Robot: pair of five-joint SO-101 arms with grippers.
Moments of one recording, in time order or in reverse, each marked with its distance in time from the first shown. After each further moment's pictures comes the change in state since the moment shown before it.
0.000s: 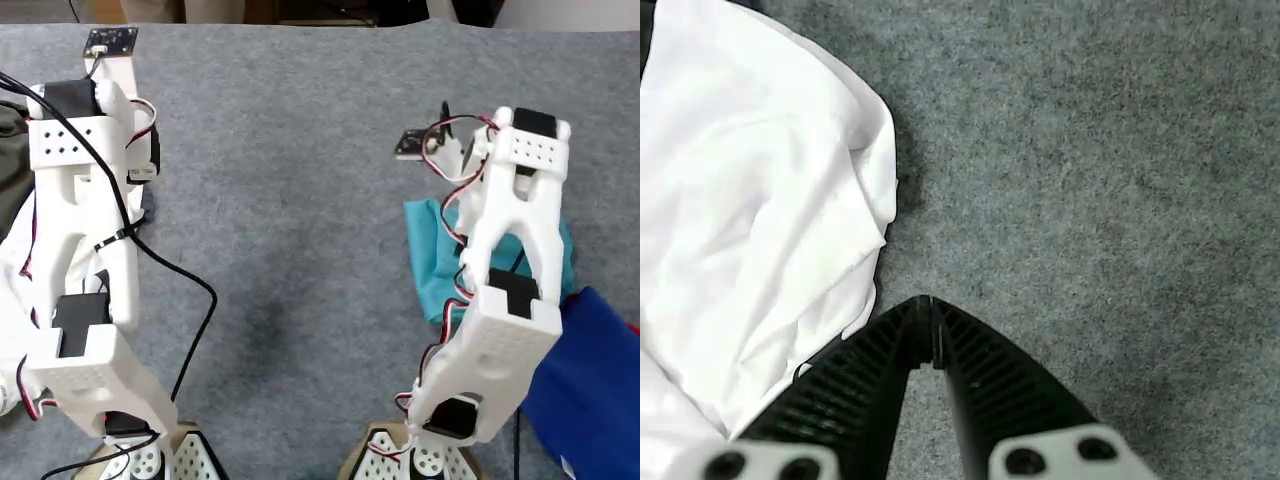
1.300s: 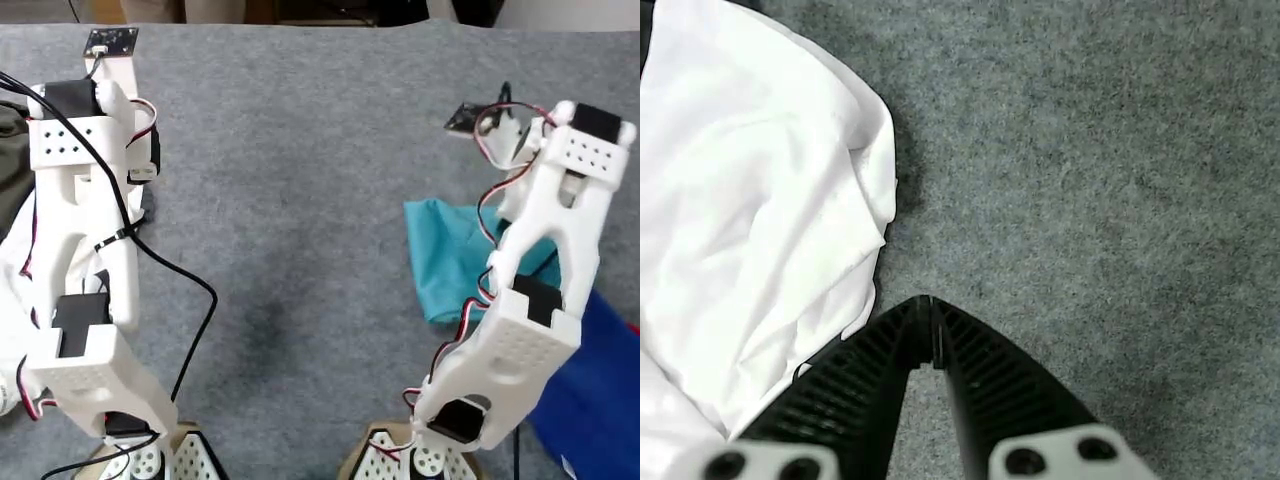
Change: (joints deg) left arm 0.0 0.0 0.0 0.0 0.0; right arm 8.2 0.0 -12.0 -1.1 -3.1
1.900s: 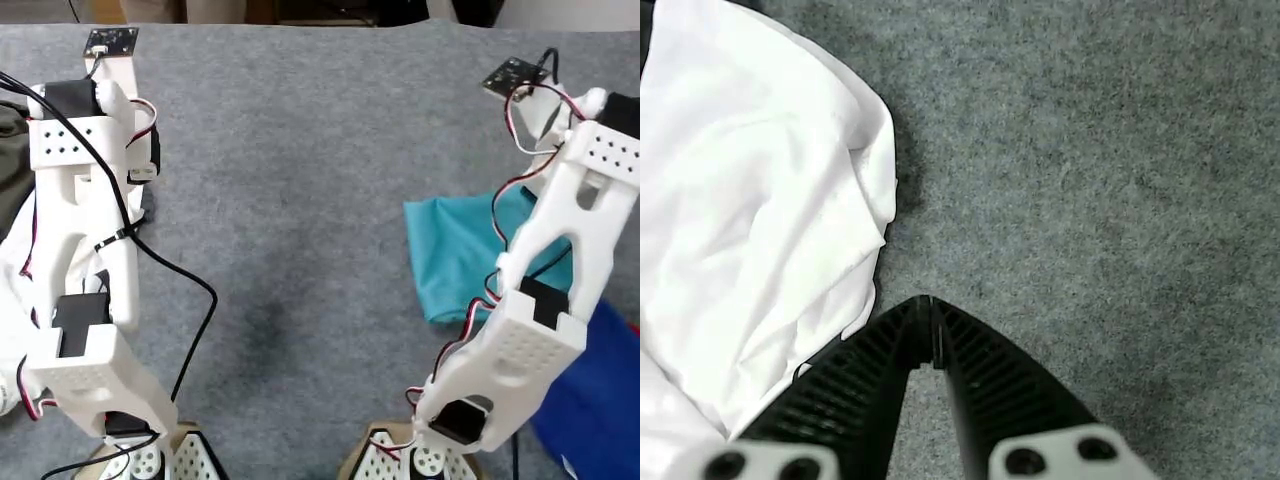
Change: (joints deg) left arm 0.0 0.0 0.0 0.0 0.0; right arm 3.0 0.0 -11.0 -2.0 -9.5
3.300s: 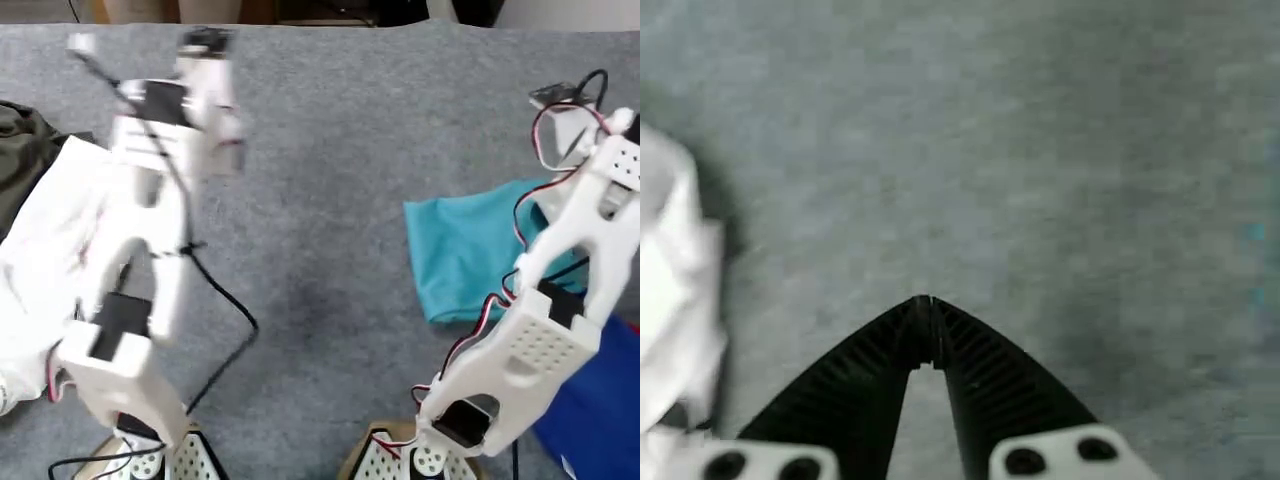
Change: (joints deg) left arm 22.7 0.1 -1.7 -3.2 10.1; right arm 5.1 3.1 5.1 3.2 -14.9
